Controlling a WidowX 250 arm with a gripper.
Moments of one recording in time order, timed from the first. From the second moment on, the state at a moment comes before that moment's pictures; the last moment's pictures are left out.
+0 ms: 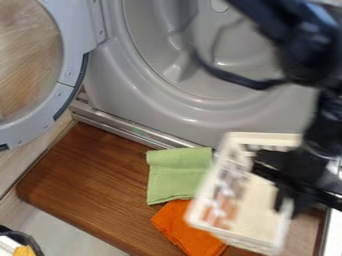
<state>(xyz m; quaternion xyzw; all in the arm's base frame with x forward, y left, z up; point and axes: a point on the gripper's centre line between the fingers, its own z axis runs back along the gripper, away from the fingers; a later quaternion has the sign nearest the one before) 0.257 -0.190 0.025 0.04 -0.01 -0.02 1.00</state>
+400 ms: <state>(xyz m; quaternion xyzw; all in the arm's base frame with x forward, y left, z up) 0.277 -0.284 -0.011 0.05 0.03 -0.06 1.00</state>
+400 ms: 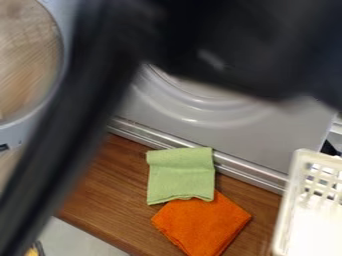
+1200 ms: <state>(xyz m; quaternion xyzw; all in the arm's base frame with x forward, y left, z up) 0.283 -0.283 -0.015 0.07 0.01 -0.04 1.00</state>
